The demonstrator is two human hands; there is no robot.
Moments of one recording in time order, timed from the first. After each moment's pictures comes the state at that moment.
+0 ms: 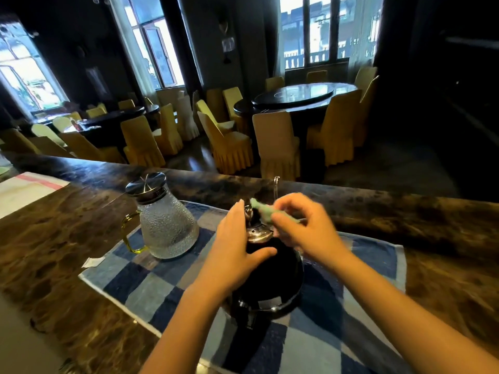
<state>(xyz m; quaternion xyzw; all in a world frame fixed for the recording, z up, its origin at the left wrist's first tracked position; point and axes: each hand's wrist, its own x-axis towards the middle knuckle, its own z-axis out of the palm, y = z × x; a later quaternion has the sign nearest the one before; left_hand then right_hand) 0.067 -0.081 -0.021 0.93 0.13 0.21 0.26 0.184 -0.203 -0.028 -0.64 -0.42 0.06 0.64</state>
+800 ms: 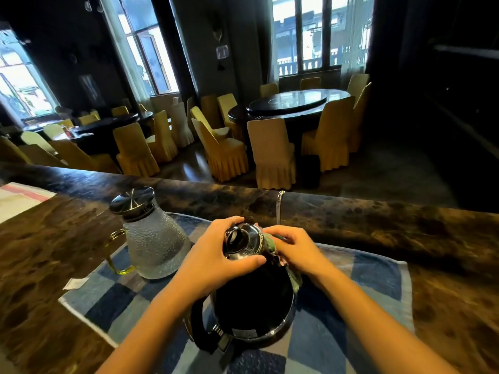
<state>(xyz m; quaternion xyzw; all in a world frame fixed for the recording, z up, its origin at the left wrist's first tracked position) 0.077 -0.046 -0.007 0.92 0.15 0.16 0.33 0.227 -0.165 -0.080 -0.61 -0.38 0.25 0.65</state>
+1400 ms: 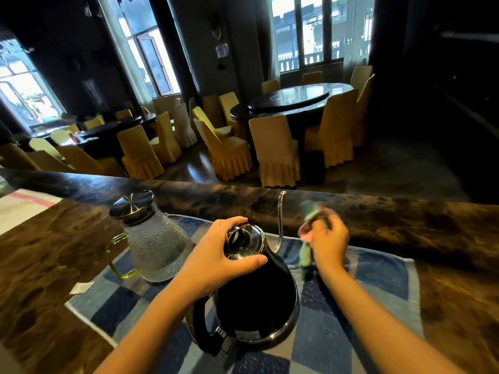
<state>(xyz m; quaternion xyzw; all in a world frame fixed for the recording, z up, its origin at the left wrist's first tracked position) 0.084 -0.045 -0.004 0.92 0.14 0.13 0.34 0.266 -0.168 -0.114 -0.65 -0.07 -0.06 0.75</state>
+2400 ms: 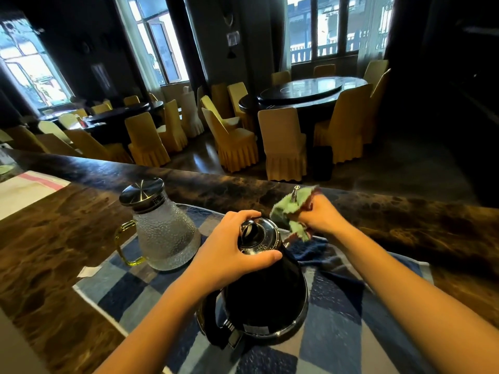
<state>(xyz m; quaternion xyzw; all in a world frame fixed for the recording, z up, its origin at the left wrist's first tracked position) 0.082 -0.045 -0.003 0.93 0.14 0.13 0.33 0.290 -0.146 -0.063 -0.72 -0.32 0.19 0.58</state>
